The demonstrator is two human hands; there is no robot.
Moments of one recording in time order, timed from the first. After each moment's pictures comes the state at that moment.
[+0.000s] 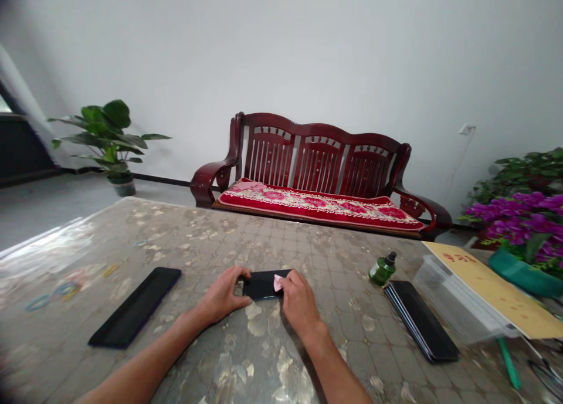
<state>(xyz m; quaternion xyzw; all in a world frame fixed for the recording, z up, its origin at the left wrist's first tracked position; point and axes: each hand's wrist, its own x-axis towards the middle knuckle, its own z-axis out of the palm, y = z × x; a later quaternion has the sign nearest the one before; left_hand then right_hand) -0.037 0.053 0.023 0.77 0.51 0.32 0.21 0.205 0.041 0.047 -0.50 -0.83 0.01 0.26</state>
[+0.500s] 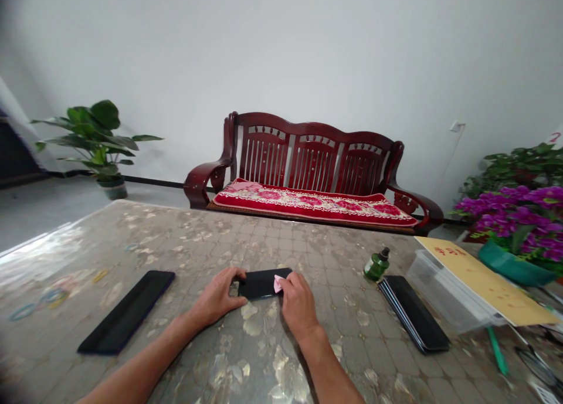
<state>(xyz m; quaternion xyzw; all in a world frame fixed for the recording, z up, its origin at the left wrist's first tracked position) -0.039 0.054 0.022 0.77 0.51 0.32 0.21 0.210 0.033 0.038 -0.52 -0.81 -0.04 0.28</state>
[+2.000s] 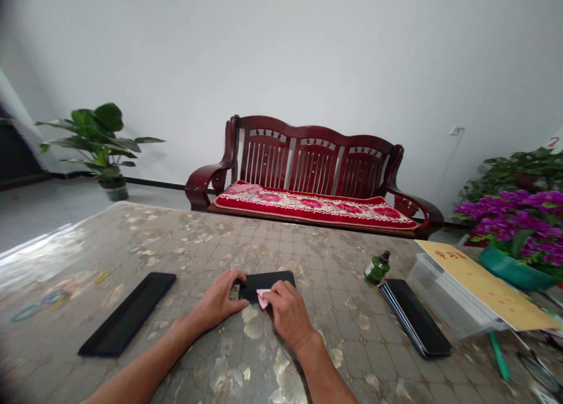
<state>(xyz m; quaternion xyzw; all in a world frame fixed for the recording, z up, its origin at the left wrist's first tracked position) -0.036 0.048 0.028 0.76 0.52 0.33 0.21 0.195 0.024 0.042 -0.42 -0.86 0.02 0.28</state>
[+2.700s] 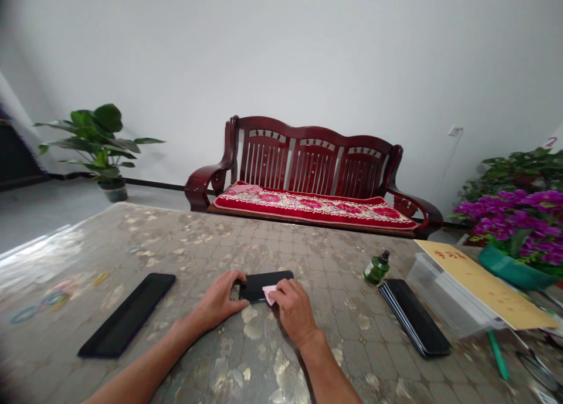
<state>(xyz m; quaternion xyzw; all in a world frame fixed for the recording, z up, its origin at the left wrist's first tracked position) -0.034 0.048 0.030 0.76 0.53 0.32 0.20 0.205 0.030 0.043 -0.43 -0.86 -0.04 0.28</state>
